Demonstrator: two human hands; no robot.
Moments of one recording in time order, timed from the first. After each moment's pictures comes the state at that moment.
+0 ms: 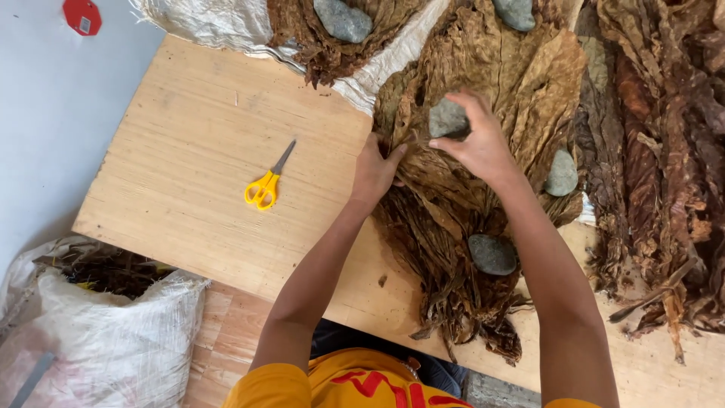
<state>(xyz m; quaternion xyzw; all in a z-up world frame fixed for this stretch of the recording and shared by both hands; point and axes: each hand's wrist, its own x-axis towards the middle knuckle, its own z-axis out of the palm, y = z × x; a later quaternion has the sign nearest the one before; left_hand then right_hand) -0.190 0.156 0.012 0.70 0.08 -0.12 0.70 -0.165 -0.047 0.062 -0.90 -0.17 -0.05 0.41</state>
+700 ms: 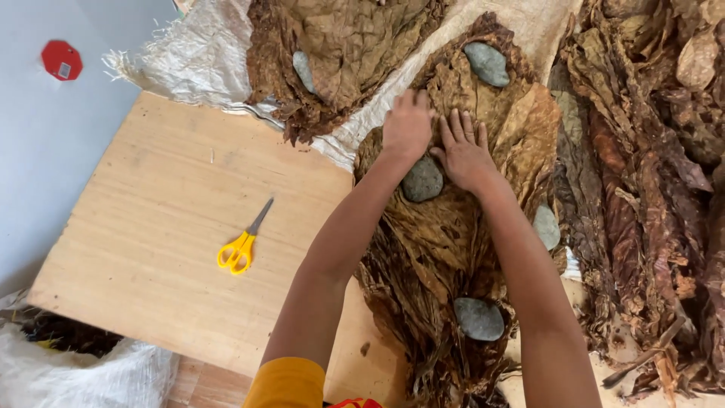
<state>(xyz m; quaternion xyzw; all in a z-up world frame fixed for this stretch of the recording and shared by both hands) 0.029 0.045 -0.054 0.95 -0.15 0.16 0.21 -0.054 -0.089 0.002 -0.99 -0.11 0.10 0.01</state>
